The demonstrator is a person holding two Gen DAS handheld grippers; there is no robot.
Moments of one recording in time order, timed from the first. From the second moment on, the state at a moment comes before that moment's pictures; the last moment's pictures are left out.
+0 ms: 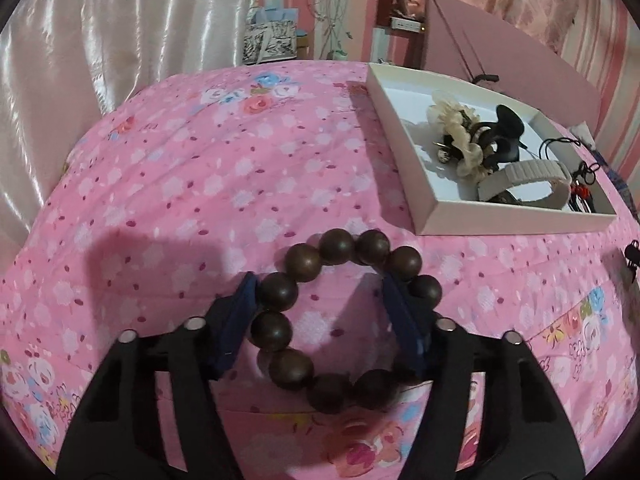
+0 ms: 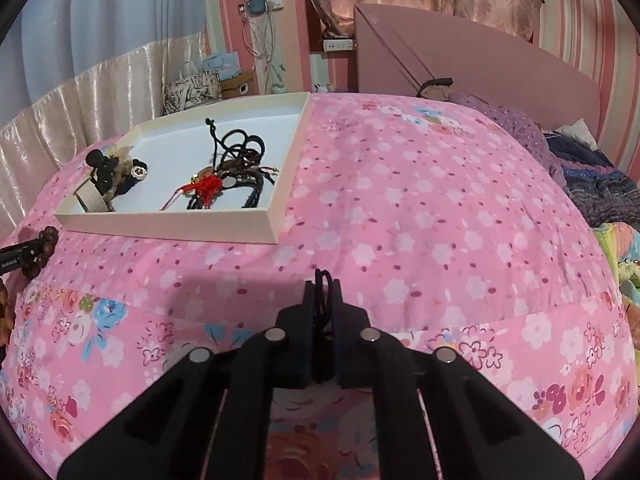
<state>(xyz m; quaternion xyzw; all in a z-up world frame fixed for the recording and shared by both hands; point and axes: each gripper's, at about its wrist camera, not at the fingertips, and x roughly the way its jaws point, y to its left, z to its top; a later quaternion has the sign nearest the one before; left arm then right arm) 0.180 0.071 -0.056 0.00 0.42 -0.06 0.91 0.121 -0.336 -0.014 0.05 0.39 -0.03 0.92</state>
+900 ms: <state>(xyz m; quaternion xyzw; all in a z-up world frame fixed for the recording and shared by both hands) 0.156 0.073 -0.019 -0.02 0.33 -0.11 0.94 0.098 -0.333 0.017 0.05 0.28 -0.02 0.96</state>
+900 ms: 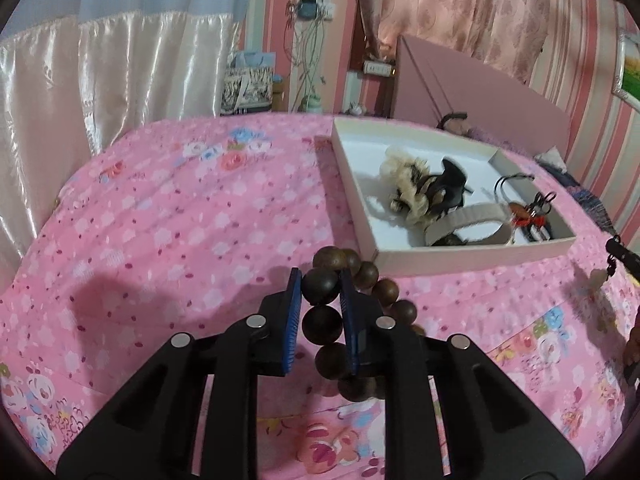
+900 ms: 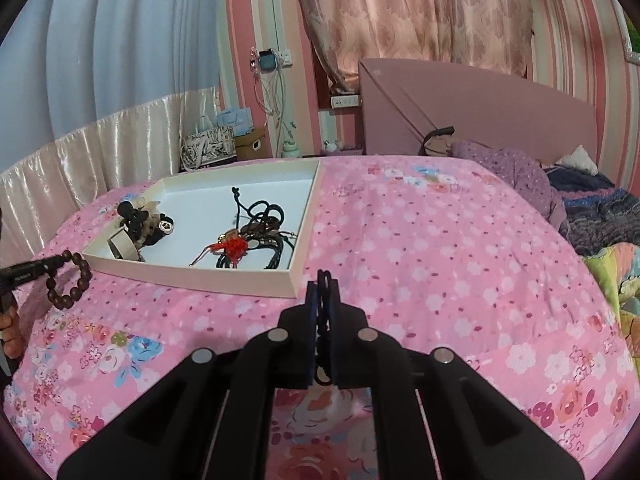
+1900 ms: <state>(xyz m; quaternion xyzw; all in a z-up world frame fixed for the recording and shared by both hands) 0.142 -0.003 0.095 0.05 0.20 -0.16 0.97 0.132 -0.271 0.121 0.01 0.20 0.05 0.98</state>
